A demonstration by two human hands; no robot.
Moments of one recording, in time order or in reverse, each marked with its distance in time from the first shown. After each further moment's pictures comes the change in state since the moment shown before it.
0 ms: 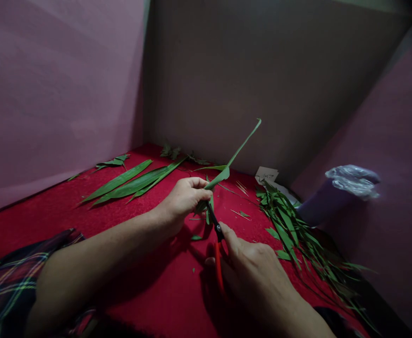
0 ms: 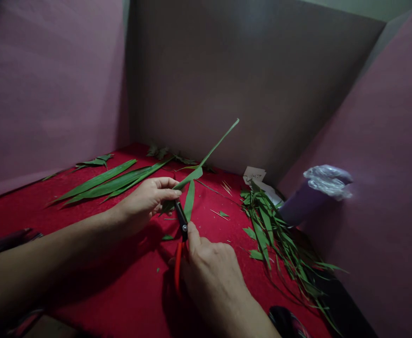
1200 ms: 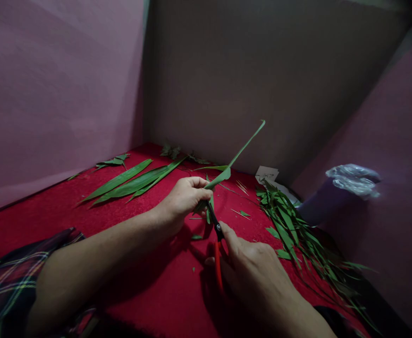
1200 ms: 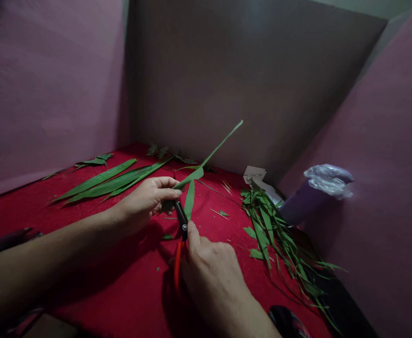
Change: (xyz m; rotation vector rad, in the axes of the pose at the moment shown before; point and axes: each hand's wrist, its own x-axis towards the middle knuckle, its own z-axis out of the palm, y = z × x) left_hand 0.001 0.001 0.001 -0.013 -0.012 -0.009; right_hand 0.001 0.002 0.003 -0.002 0.003 -0.008
